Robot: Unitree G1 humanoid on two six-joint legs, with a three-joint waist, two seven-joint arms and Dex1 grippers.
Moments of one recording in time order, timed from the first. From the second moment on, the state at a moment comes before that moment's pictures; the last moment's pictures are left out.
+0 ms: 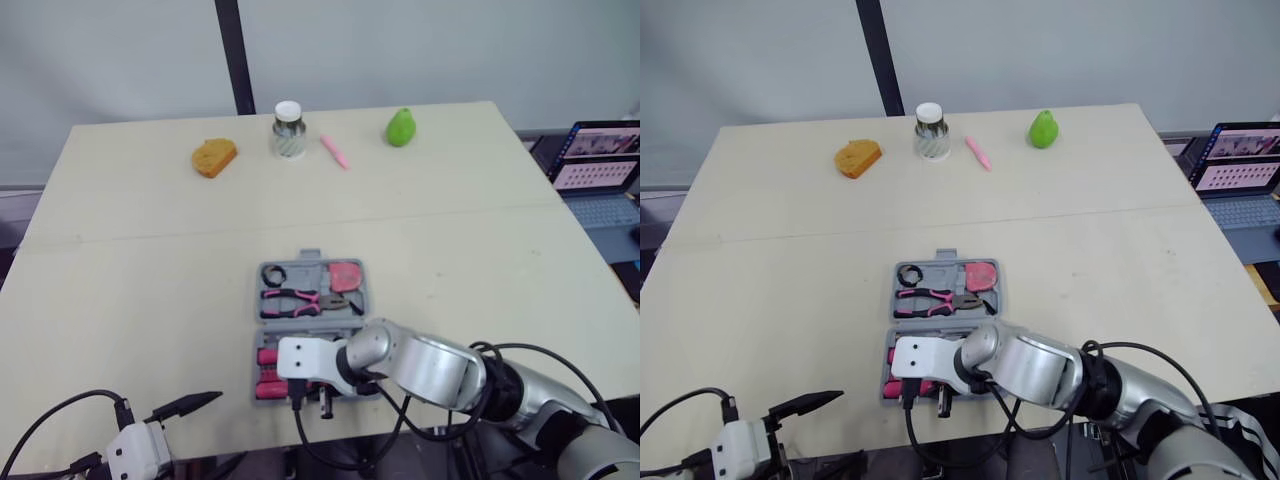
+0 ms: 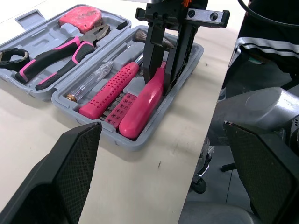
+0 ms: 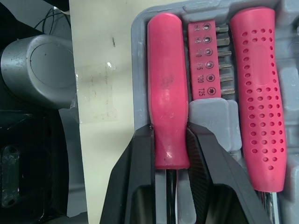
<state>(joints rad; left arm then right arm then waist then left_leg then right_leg) 0.82 0.54 0.30 -0.53 -0.34 -0.21 -0.94 -0.74 -0.43 0.93 -0.53 0.27 1.29 0.68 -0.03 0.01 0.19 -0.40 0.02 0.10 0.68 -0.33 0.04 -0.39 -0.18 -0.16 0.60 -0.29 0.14</state>
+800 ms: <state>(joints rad) 0.81 0.54 0.29 -0.53 -0.35 -0.21 -0.93 -0.48 -0.46 0.65 -0.60 0.37 0.97 0.69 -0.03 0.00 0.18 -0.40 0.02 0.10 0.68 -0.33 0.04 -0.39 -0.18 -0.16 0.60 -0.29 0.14</state>
